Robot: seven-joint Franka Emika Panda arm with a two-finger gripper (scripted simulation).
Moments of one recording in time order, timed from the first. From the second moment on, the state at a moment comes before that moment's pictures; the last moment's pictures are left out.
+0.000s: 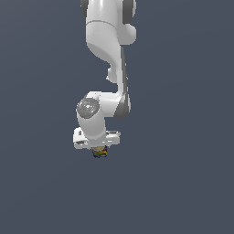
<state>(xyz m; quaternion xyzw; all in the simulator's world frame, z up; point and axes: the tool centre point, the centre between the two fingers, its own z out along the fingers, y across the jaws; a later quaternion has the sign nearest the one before) 0.054 -0.088 0.058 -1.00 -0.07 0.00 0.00</state>
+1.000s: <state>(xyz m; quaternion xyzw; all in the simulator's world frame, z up) 0.053 -0.058 0.158 -1.00 -0.07 0.00 0.00</state>
